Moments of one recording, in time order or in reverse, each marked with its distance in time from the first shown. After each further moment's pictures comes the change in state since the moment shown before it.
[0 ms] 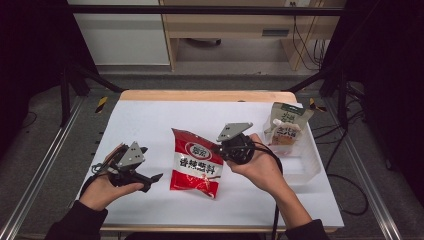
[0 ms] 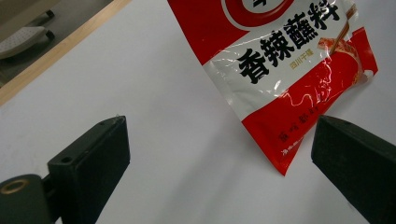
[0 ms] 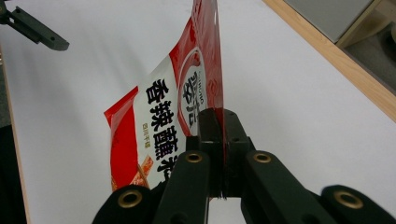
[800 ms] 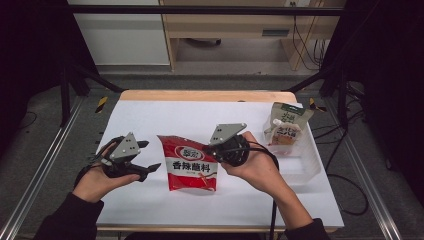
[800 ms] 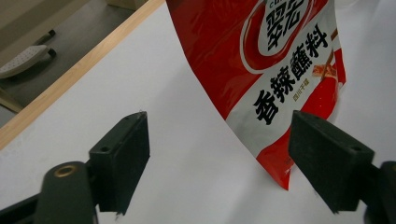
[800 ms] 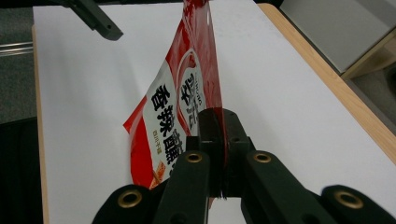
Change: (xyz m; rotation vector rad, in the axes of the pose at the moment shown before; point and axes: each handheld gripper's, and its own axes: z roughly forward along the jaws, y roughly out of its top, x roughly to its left) left arm 0.012 0.023 -0.019 -0.035 -0.022 0.041; right arm 0.018 0.021 -0.010 -0.041 0.041 -0.116
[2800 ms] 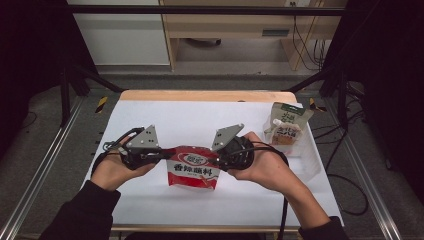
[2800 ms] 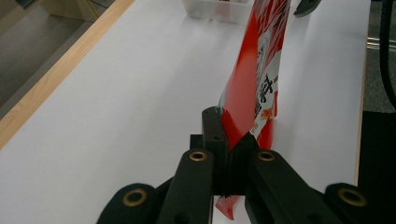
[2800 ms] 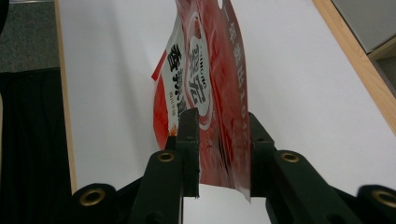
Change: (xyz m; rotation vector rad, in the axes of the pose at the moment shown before) left arm -0.010 0.052 0.011 0.004 -0.180 0.081; right arm 0.002 0.003 -0.014 0.159 0.074 -0.087
